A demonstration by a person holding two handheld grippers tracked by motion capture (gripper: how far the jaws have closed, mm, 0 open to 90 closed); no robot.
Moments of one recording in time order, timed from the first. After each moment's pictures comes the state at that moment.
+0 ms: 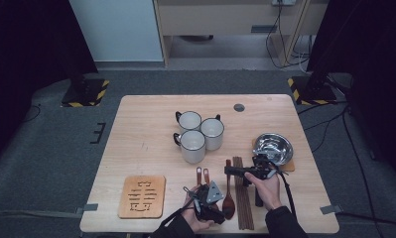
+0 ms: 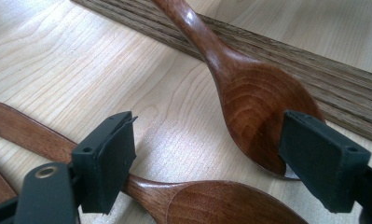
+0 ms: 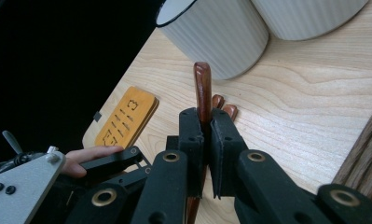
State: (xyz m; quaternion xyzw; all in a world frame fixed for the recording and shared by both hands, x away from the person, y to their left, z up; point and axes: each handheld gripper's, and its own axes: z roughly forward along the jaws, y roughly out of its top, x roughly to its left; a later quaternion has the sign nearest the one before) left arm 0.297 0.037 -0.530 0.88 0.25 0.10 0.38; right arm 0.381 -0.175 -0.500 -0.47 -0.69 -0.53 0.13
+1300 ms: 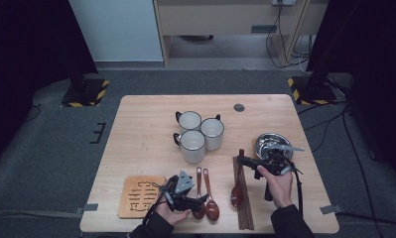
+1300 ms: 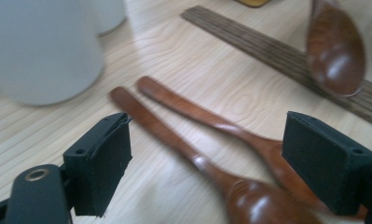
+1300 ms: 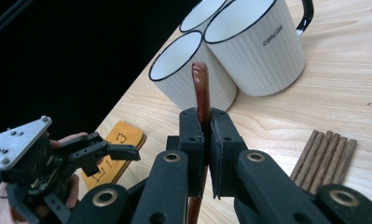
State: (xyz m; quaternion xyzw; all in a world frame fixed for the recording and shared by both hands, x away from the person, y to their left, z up) left arm 0.307 0.114 -0.504 0.83 0.34 0.14 0.42; right arm 0.380 -0.206 -0.470 -0.47 -0.67 -0.57 0.05
